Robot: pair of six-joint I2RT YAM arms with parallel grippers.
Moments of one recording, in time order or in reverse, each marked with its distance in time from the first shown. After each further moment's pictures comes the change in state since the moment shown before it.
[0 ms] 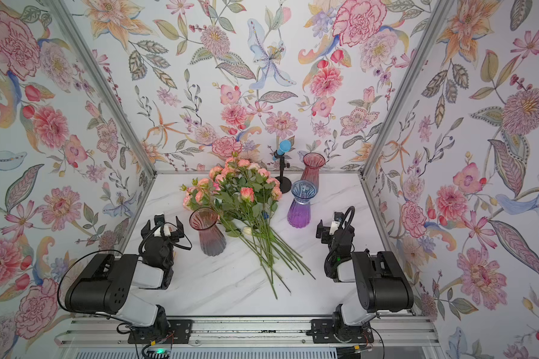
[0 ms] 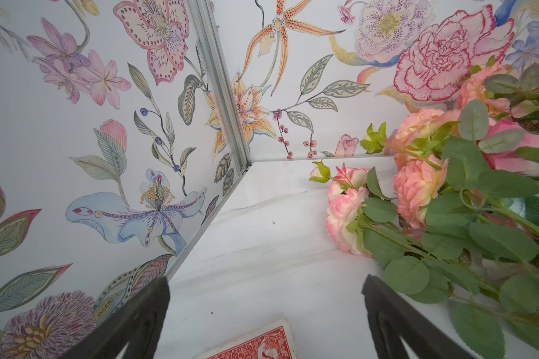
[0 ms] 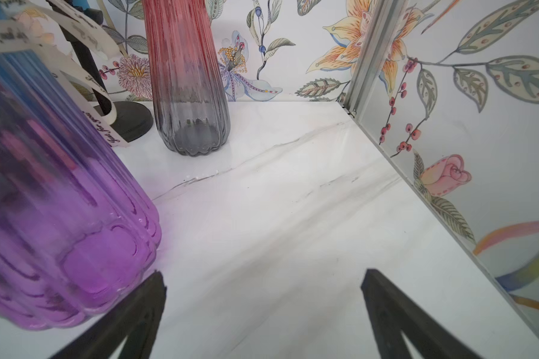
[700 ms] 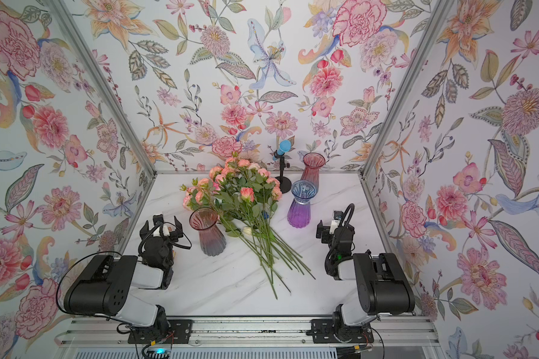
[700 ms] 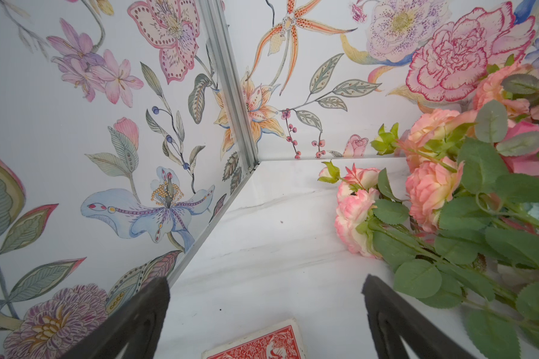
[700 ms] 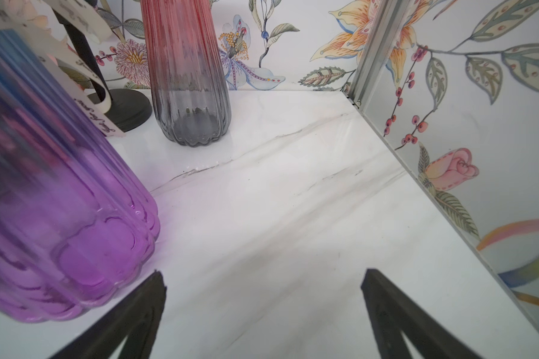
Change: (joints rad) left arm -0.002 -0.050 0.002 -0.044 -0.044 -0.002; right arm 0.009 -0.057 0.069 -0.186 0.016 -0.003
